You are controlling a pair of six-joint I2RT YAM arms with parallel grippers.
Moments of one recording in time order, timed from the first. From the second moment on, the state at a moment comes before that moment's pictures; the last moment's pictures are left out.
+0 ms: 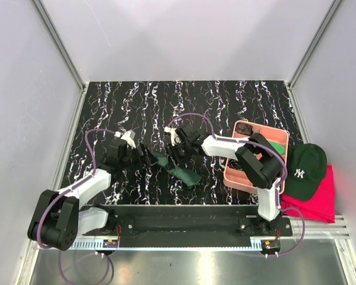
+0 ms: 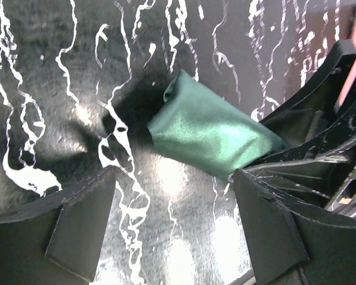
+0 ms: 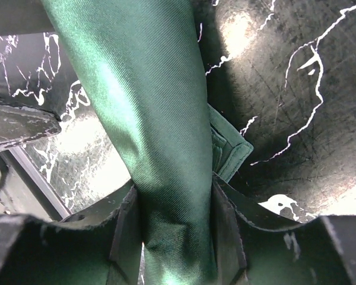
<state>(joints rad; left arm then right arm) -0.29 1.16 0.42 0.05 0.30 -0.59 0.79 1.97 1.24 -0.23 -0.40 0.27</state>
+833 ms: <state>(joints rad) -0.29 1.17 0.39 0.15 0.28 -0.64 0.79 1.97 1.25 -0.16 0.06 0.54</state>
